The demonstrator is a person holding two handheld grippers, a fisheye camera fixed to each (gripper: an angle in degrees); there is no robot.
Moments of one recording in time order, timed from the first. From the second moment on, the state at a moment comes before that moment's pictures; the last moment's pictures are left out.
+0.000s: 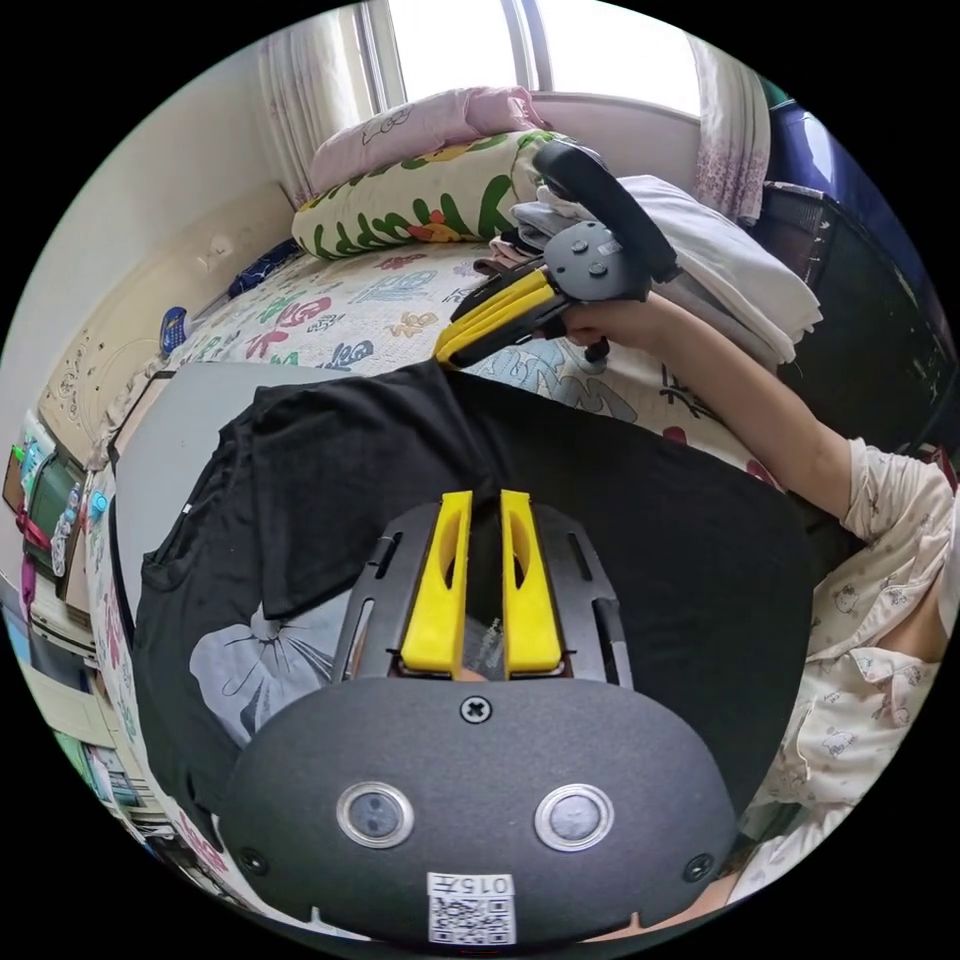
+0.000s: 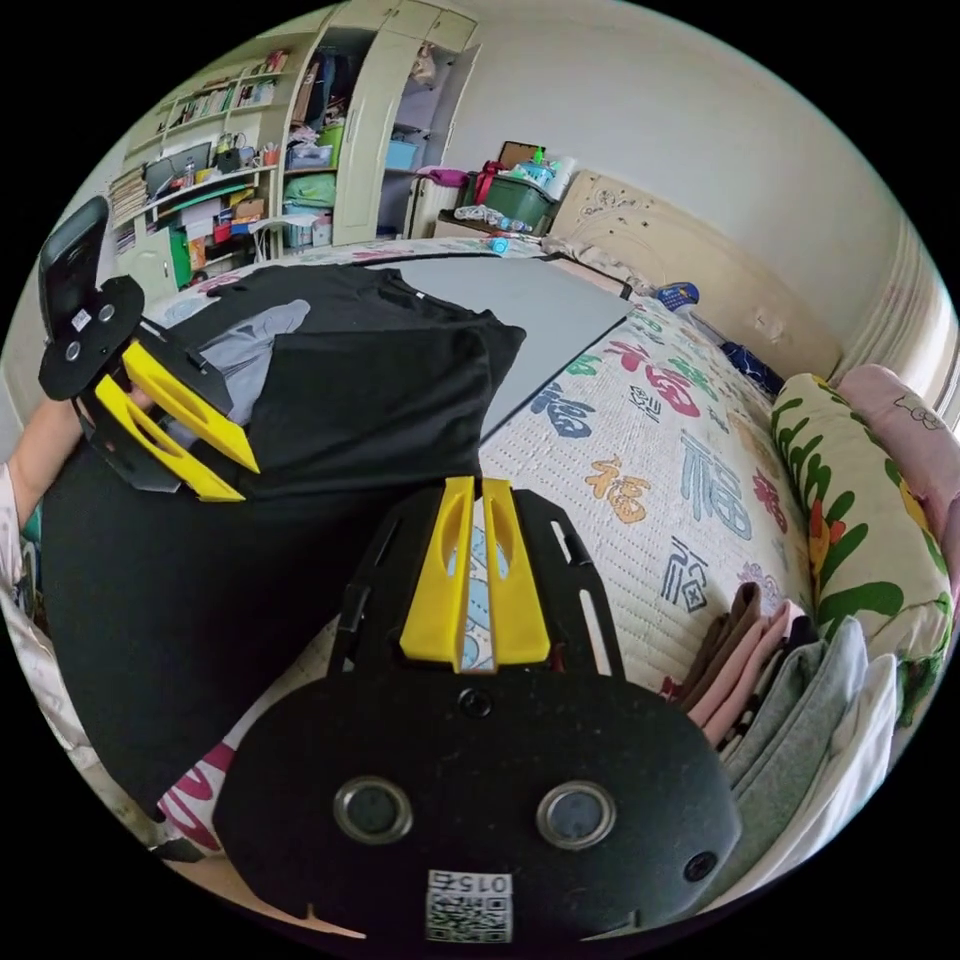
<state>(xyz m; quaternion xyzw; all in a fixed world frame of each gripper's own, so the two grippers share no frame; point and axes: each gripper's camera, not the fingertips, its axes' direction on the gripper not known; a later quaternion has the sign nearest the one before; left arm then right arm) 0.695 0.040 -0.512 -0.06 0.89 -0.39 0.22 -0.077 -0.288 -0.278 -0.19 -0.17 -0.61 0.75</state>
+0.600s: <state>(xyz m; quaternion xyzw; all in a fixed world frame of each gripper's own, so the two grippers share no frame) 0.844 0.247 -0.555 -0.32 0.81 -0.48 0.13 -0.091 -0.292 -0.369 -0.19 -0.34 -0.66 0.65</state>
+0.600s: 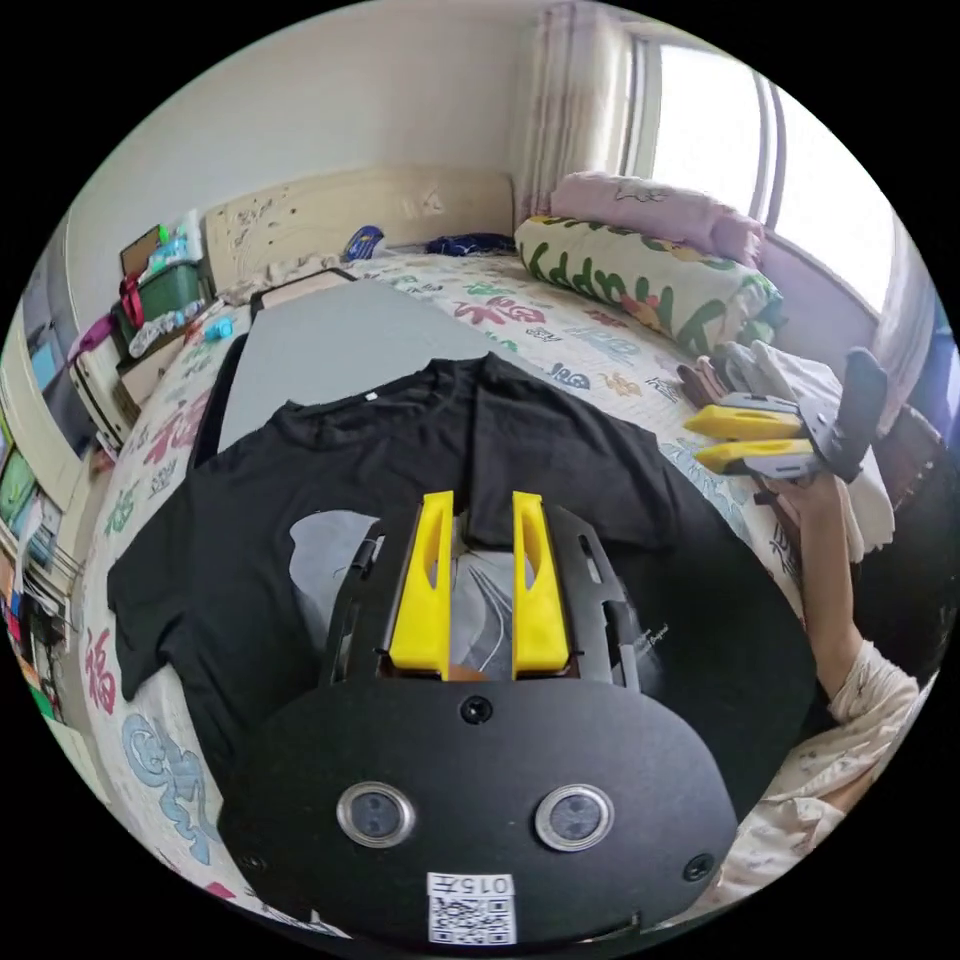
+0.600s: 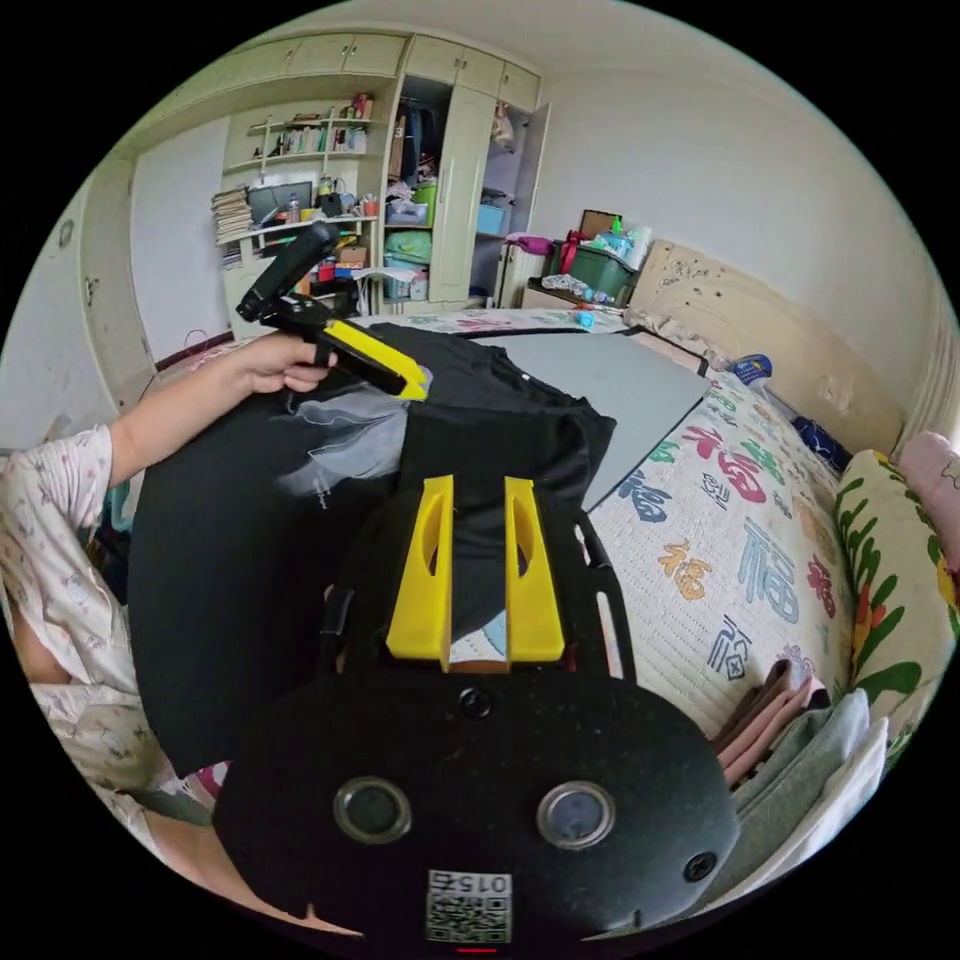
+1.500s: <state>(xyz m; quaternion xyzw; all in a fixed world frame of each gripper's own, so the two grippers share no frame) 0.819 0.221 -0.558 -0.31 0.80 -0.49 0.12 -0.082 -0.380 -0.333 -0.15 -0.22 -0.54 0.80</state>
